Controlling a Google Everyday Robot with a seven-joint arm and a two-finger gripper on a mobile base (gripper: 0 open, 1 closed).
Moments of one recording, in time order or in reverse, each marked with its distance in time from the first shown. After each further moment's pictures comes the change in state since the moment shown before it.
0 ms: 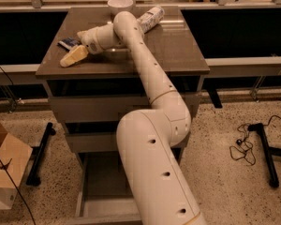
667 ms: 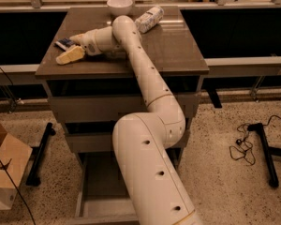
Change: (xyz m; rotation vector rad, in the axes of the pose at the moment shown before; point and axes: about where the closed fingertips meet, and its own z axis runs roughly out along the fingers) arm 0.004 -0.001 0.013 -0.015 -0.043 0.048
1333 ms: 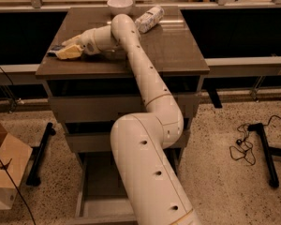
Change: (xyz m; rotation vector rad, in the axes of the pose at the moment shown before) arm -0.005 0.000 -0.002 0.000 0.000 0.000
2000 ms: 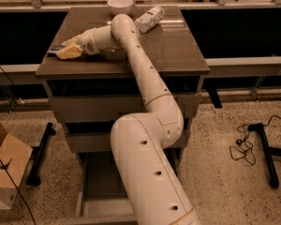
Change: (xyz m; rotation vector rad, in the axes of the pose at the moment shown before) arm 0.000 0.000 0.000 0.000 0.000 0.000
